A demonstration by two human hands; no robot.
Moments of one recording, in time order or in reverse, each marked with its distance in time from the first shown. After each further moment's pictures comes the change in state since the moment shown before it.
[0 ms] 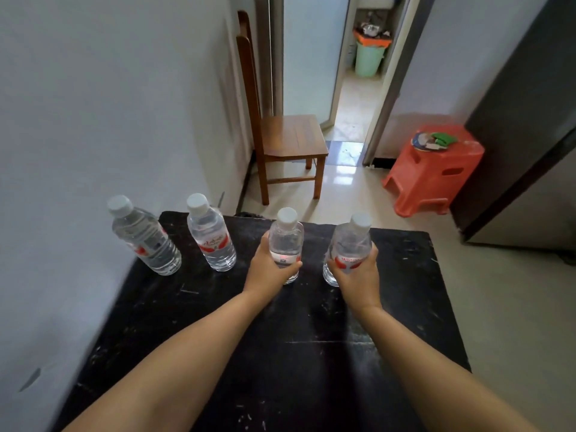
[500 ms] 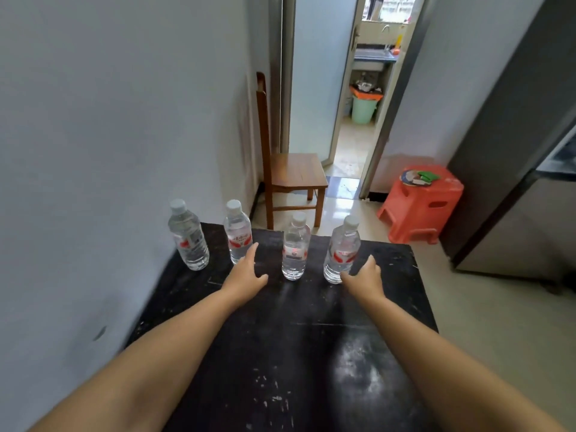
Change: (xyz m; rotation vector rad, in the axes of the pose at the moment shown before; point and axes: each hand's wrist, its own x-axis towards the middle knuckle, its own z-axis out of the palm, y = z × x) left_hand -0.078 0.011 -0.088 0.344 -0.109 -0.065; right_hand -0.060 -0.048 -0.043 -0.305 -0.111 0.219
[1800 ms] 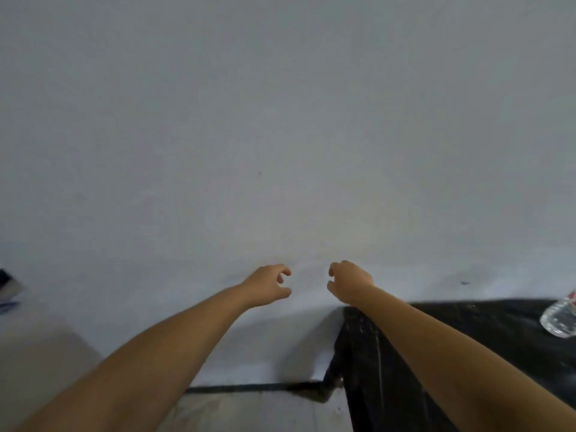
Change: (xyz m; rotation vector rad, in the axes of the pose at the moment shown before) left_hand -0.608 -0.183 -0.066 -0.245 0.695 -0.824; right_hand -0.518 -0.074 0.240 -1.031 -0.844 -1.665
